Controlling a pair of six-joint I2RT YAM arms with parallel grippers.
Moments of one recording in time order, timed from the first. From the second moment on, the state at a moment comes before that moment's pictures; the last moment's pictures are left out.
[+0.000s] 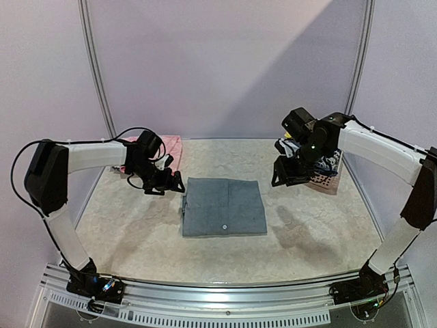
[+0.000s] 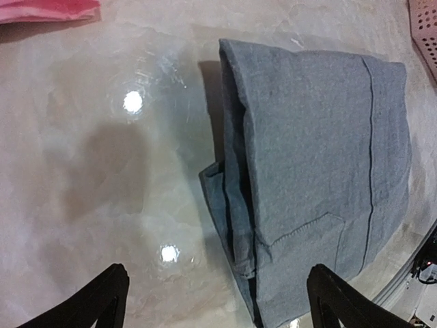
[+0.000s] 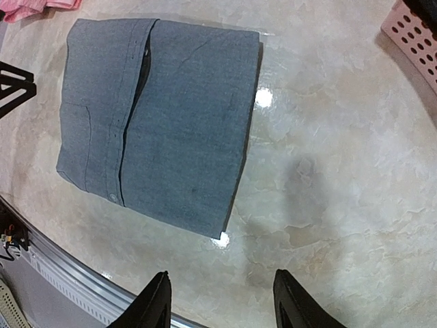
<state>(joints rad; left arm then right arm) -0.42 1.79 1.22 -0.60 0.29 -0.35 0.65 1.65 1.51 -1.04 -0.12 0.45</state>
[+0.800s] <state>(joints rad) -0.49 2.05 1.33 -0.44 0.45 -0.43 0.65 1.57 1.41 -1.02 -0.12 0.51</state>
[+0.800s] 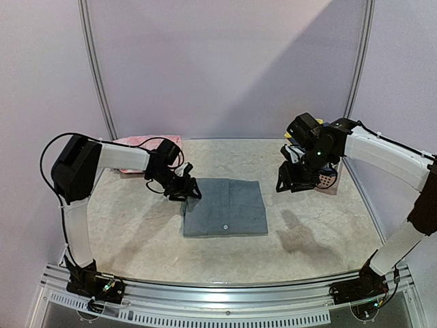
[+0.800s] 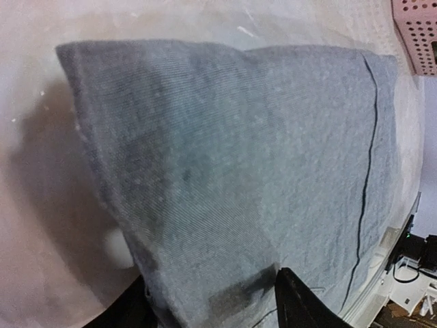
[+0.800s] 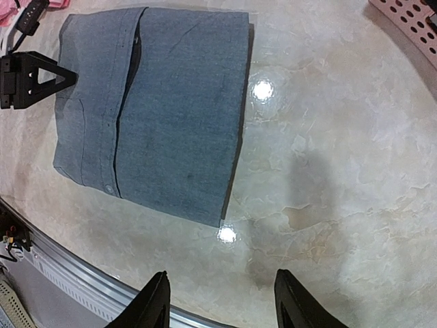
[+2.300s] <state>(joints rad) -0.55 2.09 1.72 -0.82 0.23 -0.22 0.65 1.53 1.31 -0.98 -0.12 0.51</state>
